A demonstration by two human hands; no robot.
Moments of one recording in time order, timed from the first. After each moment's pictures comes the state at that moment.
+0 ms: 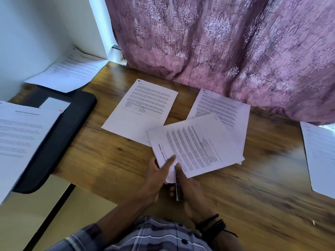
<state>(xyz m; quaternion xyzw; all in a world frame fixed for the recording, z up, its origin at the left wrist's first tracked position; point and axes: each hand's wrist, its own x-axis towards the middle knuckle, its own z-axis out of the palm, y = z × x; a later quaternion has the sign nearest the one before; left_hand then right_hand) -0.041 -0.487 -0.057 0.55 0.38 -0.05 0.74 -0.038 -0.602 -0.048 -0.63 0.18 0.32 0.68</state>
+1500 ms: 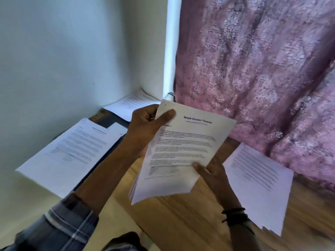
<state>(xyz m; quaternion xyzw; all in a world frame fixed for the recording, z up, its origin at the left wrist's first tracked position) -0.040 -0.330 0.162 0.67 0.17 0.27 0.68 0.065 -0.529 0.026 -0.72 -0.25 0.20 0.61</state>
